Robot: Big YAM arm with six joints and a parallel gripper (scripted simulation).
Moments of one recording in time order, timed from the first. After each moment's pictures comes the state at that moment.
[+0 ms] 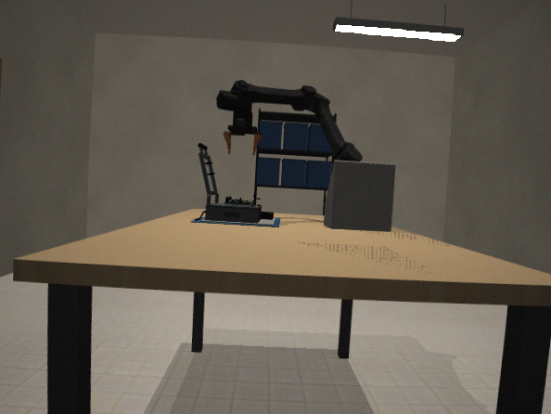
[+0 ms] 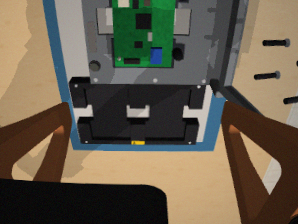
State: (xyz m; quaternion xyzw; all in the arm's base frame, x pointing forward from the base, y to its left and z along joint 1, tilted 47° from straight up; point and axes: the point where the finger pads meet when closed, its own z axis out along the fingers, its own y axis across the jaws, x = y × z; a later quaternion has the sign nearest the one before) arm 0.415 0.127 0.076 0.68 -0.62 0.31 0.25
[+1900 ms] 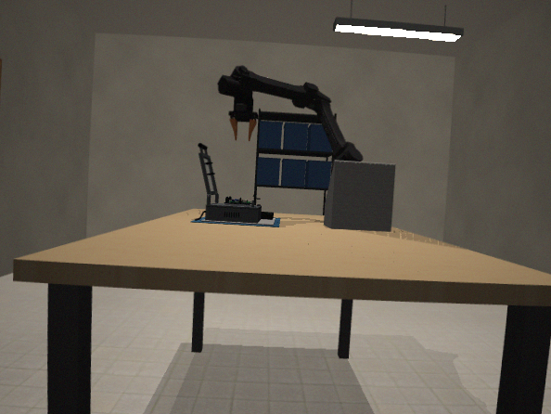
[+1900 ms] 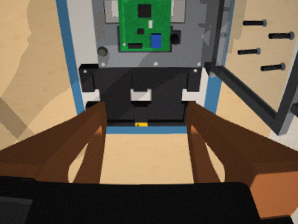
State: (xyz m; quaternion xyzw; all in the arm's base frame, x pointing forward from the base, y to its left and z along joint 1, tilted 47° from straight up) arm 0.409 0.164 0.111 0.67 -0.63 0.31 0.25
